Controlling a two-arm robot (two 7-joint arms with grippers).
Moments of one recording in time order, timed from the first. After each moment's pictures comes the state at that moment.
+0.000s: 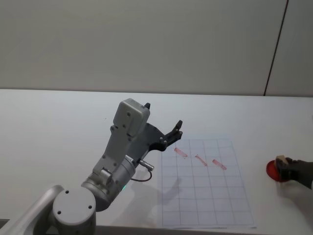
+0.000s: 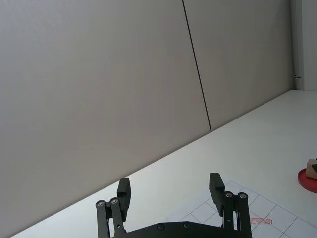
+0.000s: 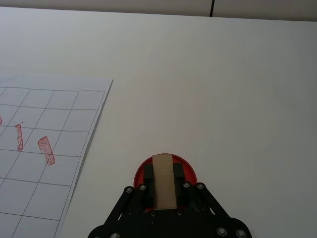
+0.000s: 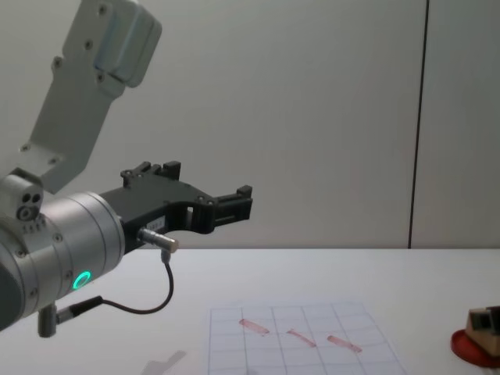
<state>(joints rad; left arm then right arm) -0.24 0.38 0.45 -1.63 -0.20 0.01 -0.01 0.27 0.29 -0.20 -1.43 0.32 0.57 0.11</state>
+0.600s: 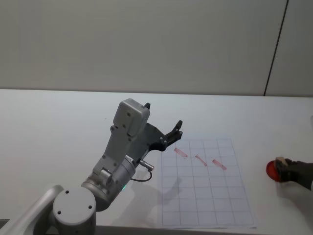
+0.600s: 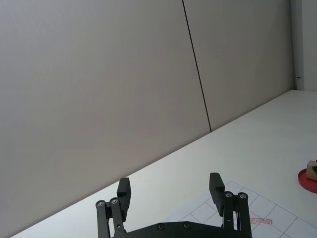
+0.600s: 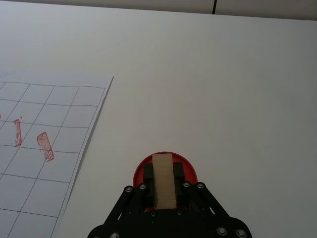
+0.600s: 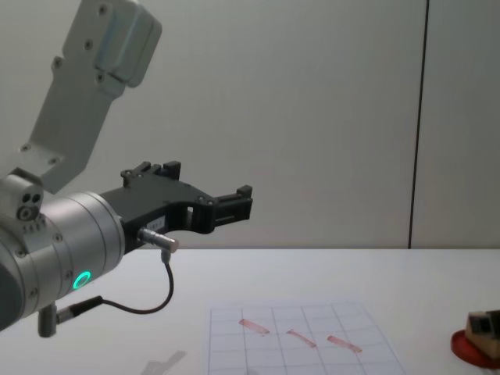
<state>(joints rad) -0.24 0.38 0.45 -1.63 -0.20 0.01 -0.01 0.27 0.29 -0.20 -1.42 0.30 0.57 0.13</state>
